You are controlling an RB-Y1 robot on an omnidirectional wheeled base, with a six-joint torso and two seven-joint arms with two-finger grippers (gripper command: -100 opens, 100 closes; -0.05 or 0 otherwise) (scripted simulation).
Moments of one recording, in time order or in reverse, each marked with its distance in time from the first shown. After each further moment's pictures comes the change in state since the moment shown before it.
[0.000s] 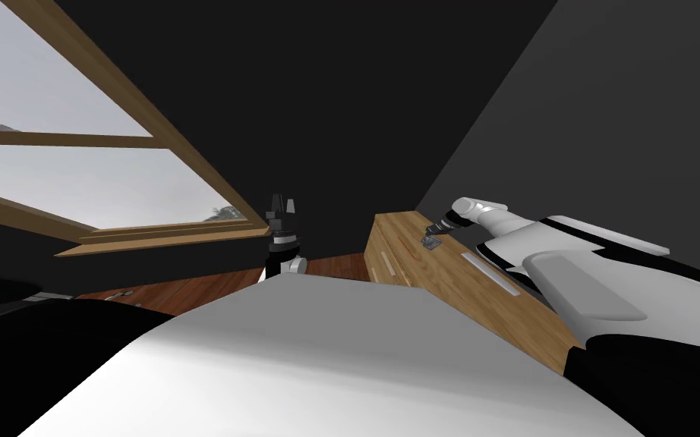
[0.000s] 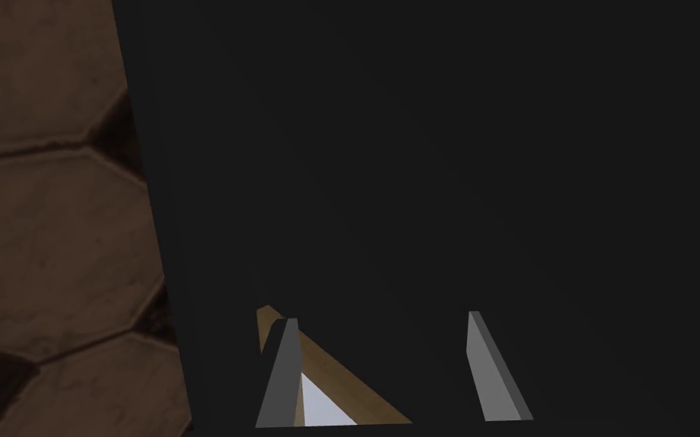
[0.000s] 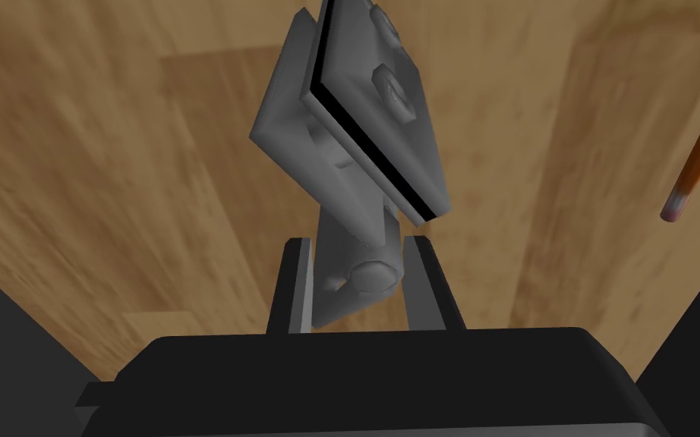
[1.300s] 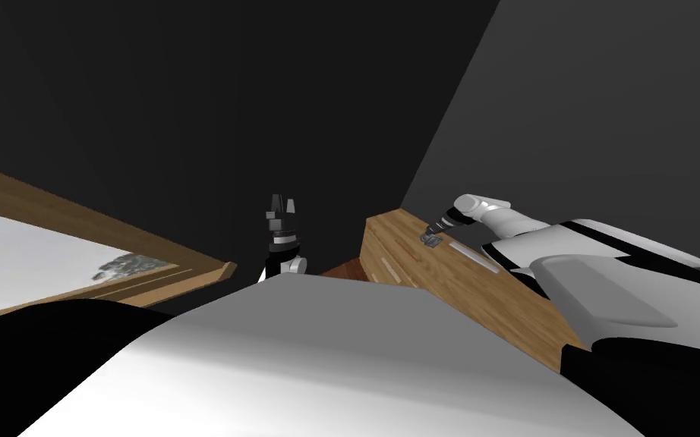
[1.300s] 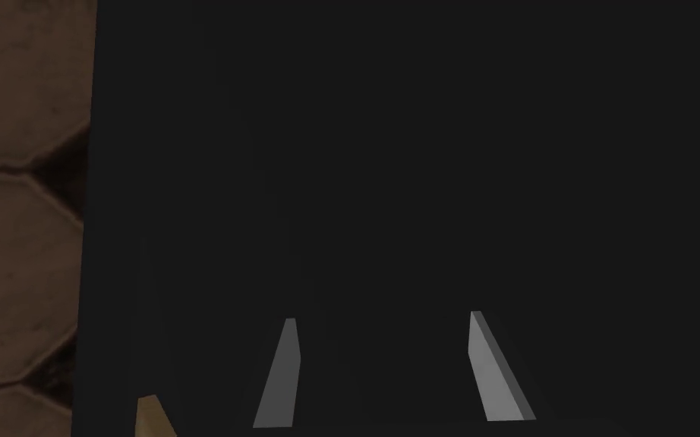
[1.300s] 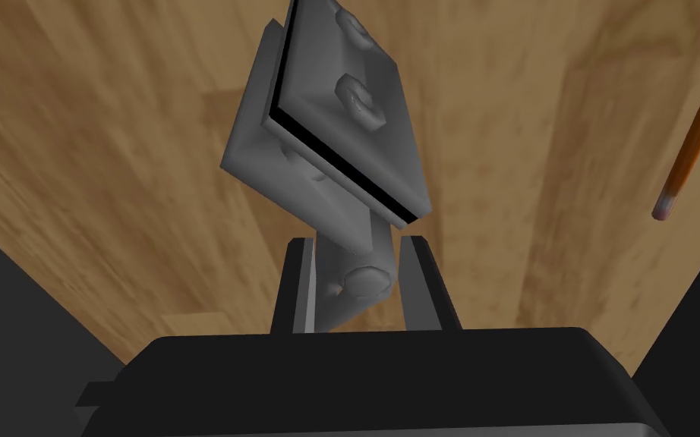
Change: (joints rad) left arm 0.000 0.000 0.000 0.000 0.000 0.000 0.000; right arm 0.038 -0.027 -0.139 -0.107 0.074 -0.077 0.172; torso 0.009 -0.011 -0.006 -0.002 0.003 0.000
